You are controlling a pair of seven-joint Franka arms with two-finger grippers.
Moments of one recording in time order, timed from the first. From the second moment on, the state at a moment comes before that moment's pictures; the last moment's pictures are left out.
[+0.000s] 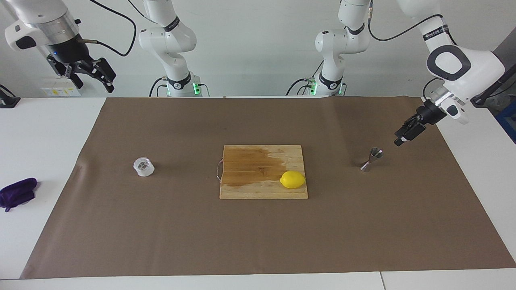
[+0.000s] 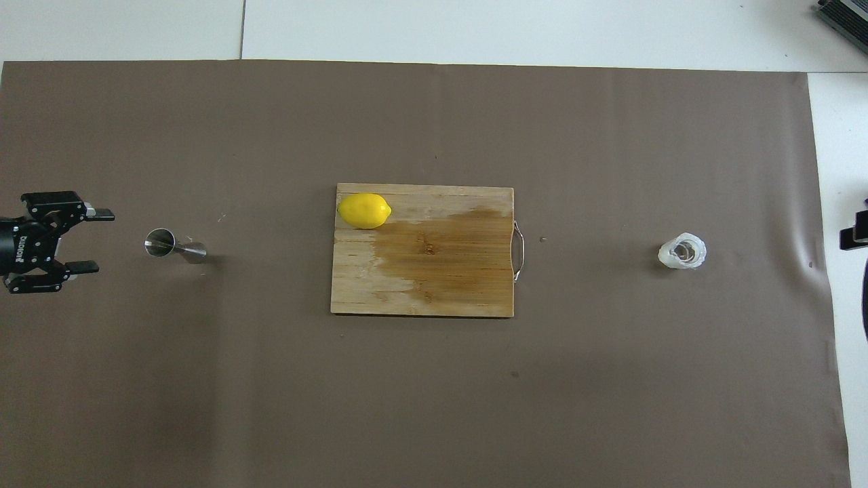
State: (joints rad) left arm -0.03 -0.01 0.32 -2.08 -0.66 1.99 -0.32; right arm 0.03 -0.07 -0.15 -1.52 -0.02 1.43 0.07
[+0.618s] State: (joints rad) left arm -0.03 0.09 0.43 -2.15 -0.95 1.96 -0.37; right arm 0.03 -0.07 -0.15 -1.52 -0.02 1.43 0.07
